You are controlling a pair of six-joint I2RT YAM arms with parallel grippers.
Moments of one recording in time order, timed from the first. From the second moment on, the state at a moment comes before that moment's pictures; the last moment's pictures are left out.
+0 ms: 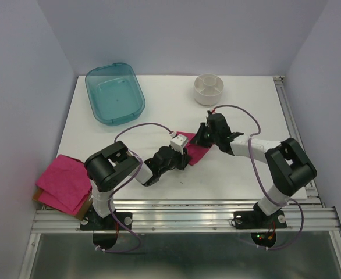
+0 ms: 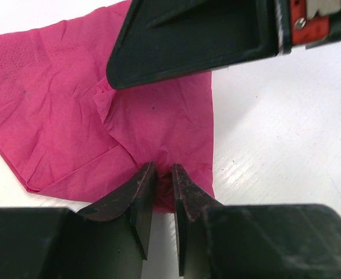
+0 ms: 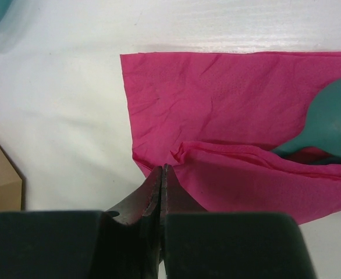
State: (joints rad) left arm -0.89 1.84 0.54 0.98 -0.02 -0.33; right arm 0.53 1.64 0.86 0.09 -0.17 0.78
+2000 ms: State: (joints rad) left arm -0.79 1.36 0.52 0.55 -0.48 -0.45; right arm 0.53 1.70 0.70 0.27 -0.29 0.73
